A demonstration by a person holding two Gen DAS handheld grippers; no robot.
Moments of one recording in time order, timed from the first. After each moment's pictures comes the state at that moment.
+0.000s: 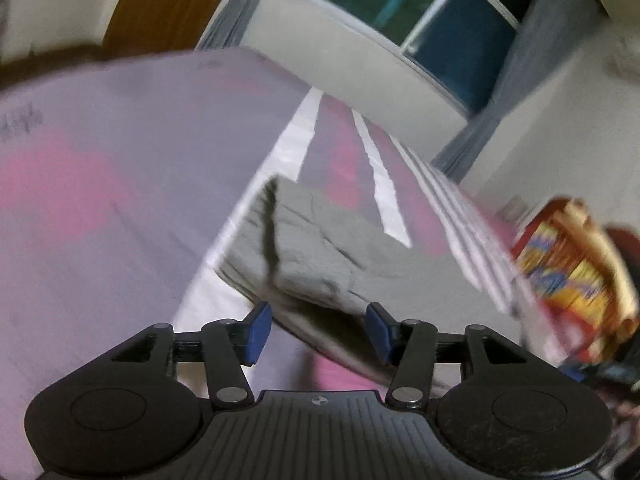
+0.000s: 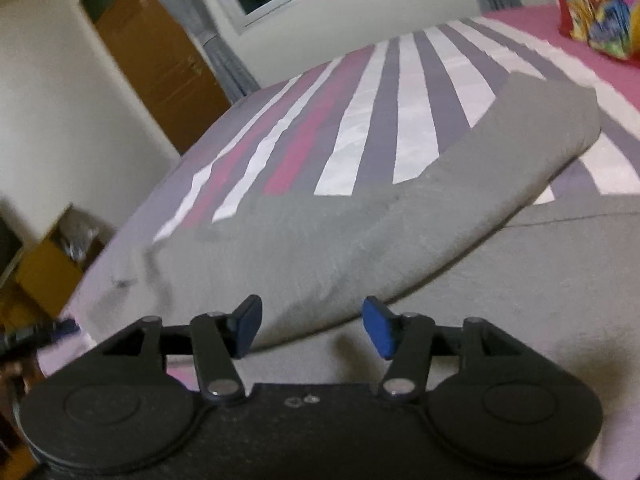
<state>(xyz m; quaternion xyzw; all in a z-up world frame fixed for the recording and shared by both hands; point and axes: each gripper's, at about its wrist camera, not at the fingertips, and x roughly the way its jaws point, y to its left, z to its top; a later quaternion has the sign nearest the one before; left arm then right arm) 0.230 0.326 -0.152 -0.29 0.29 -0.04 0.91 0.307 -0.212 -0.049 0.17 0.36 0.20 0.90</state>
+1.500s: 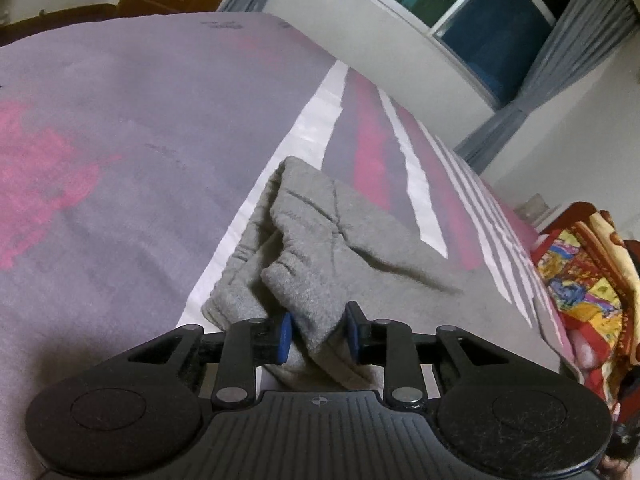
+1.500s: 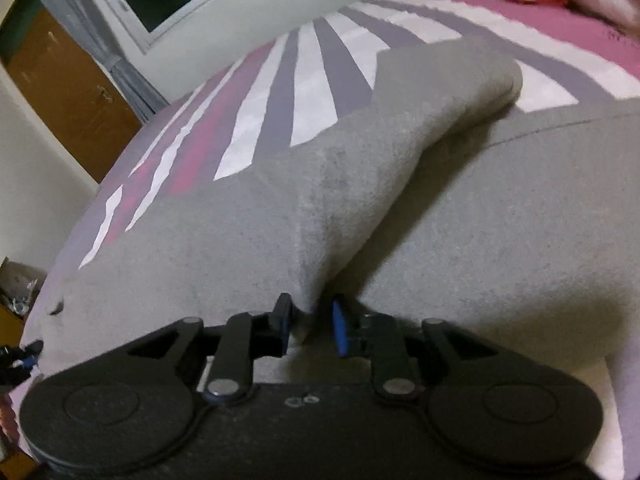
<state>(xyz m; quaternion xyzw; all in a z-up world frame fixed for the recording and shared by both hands) 0.311 0.325 -0.177 -0.30 0.33 -0.02 0.89 0.276 -0.237 -0.102 0.23 0.38 0.08 0.89</state>
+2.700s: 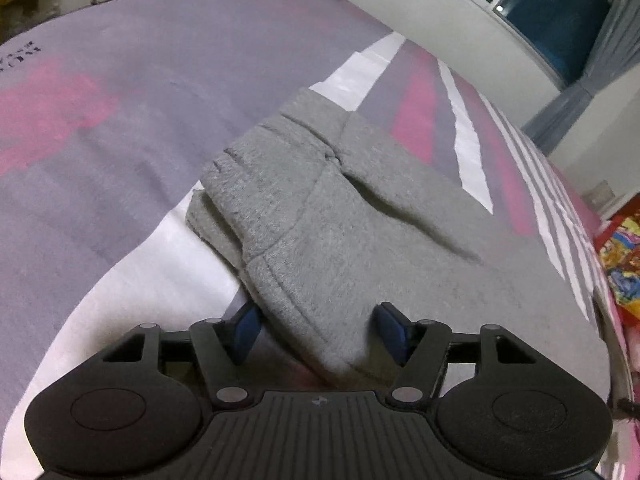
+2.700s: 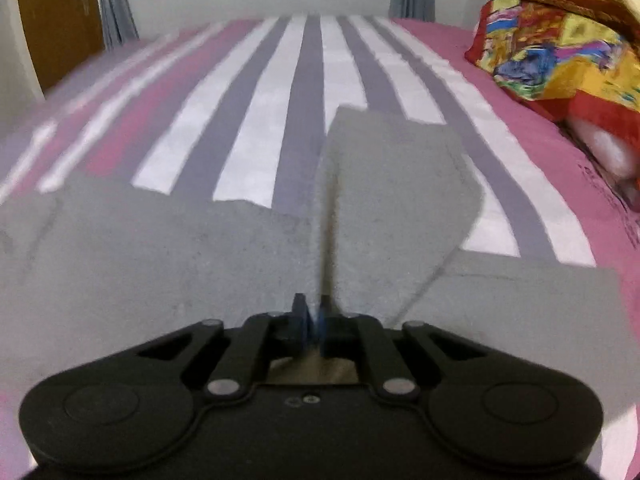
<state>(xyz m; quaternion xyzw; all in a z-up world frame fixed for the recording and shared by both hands) 0.302 0.266 -0.179 -0.28 0.40 0.07 0.87 0.285 -0.249 -0.062 0.03 0.39 0.00 0.92</state>
